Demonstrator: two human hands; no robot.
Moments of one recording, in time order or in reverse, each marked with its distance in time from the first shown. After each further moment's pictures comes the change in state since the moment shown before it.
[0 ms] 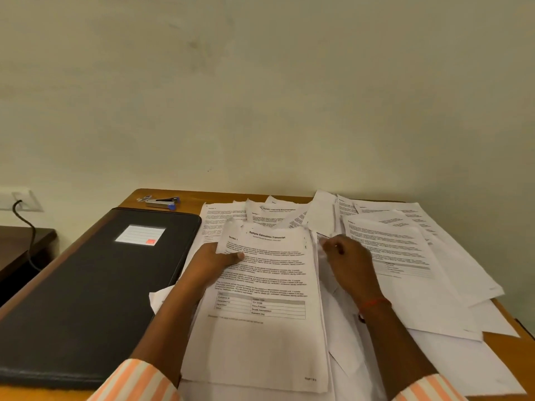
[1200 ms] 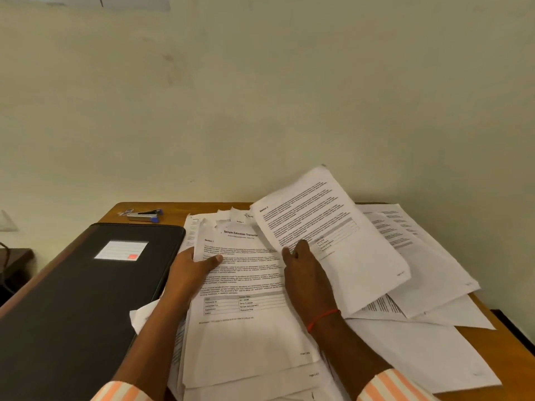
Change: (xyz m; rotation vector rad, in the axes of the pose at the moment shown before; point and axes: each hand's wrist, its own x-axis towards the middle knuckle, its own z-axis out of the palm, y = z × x) left_hand 0.008 -0.008 0.000 -0.056 0.185 0.071; right_hand -0.029 -0.021 0.043 -0.496 -0.063 -0.310
